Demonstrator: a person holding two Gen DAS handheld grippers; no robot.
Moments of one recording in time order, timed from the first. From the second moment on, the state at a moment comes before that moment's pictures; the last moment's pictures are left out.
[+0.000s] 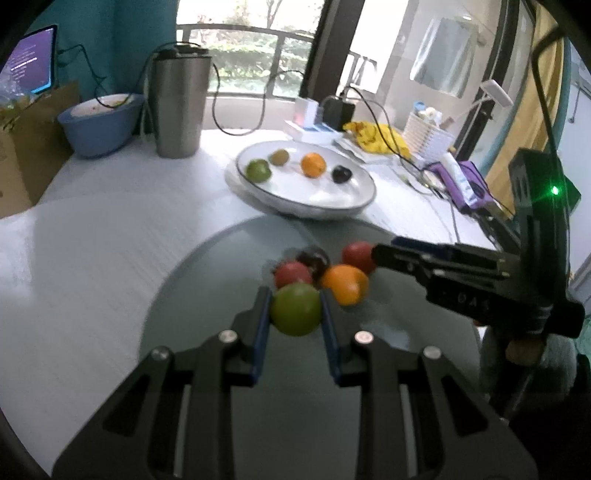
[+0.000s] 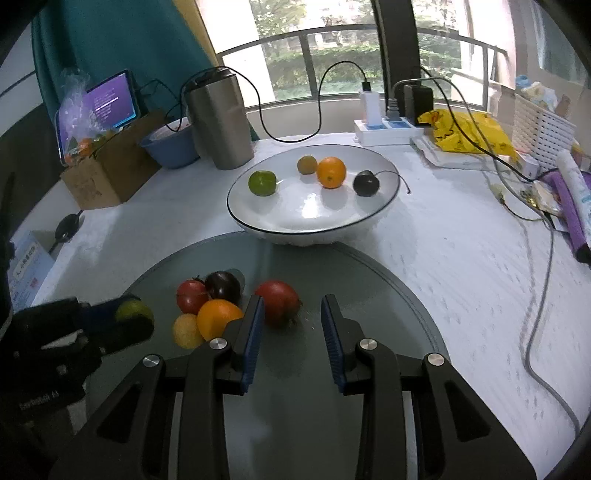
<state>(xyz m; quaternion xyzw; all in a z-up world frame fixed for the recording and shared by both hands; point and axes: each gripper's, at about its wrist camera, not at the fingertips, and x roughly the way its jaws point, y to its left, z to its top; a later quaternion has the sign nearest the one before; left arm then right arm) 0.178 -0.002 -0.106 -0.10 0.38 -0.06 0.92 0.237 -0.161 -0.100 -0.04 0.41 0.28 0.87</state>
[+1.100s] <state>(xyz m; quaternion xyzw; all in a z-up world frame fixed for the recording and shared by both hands) 0.219 0.007 -0.091 -0.09 0.36 -0.07 0.93 0.262 -0.143 -0.099 -0.03 0.42 0.31 0.85</state>
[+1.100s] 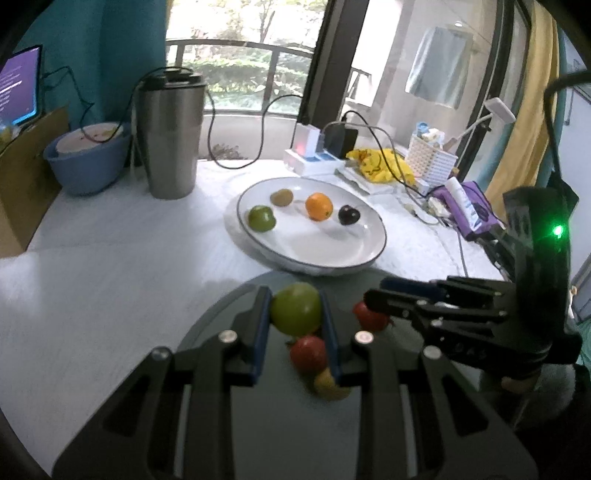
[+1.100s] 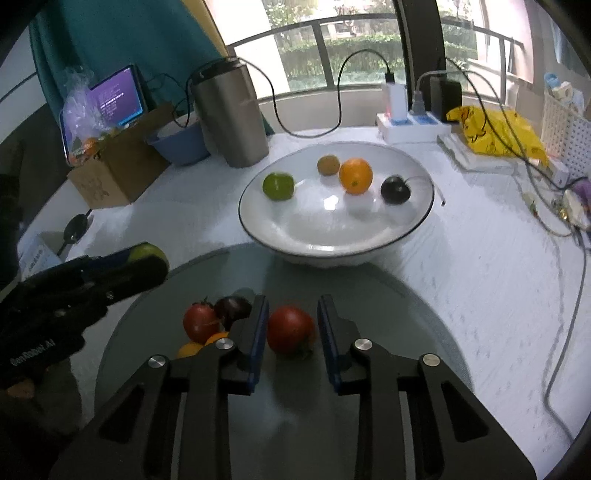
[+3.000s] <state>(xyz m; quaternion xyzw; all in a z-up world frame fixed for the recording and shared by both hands) 0.306 0.009 -0.102 -0.08 0.37 -0.08 0.92 0.324 -0.150 -0.084 -0.03 0.39 0.31 0.87</state>
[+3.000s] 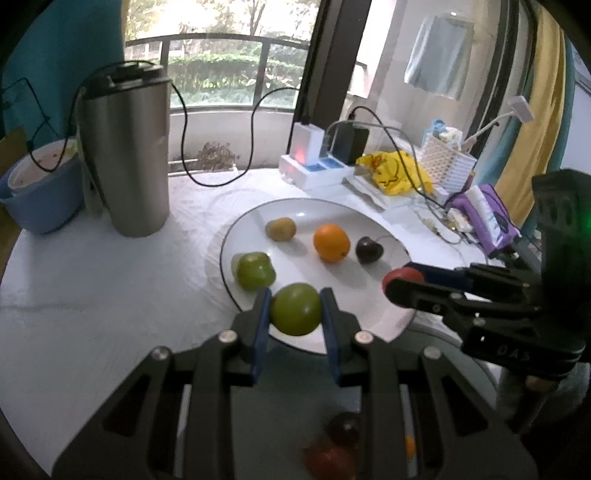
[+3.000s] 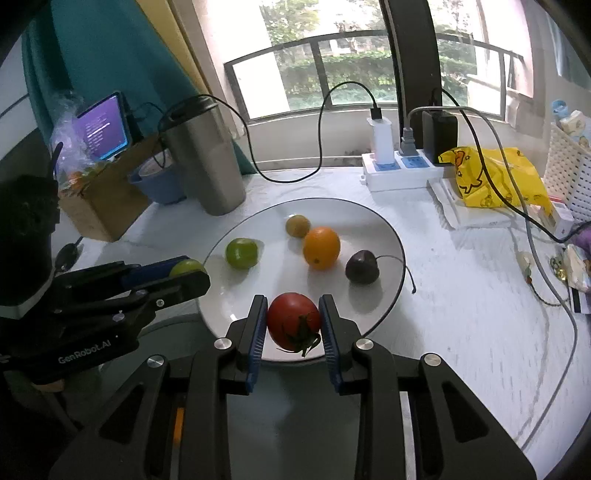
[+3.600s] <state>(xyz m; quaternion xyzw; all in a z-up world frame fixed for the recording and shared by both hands) 0.334 0.012 -0.120 -0.09 0.40 -0.08 0.91 0.350 -0.144 -0.104 -0.05 0.40 0.29 0.87</state>
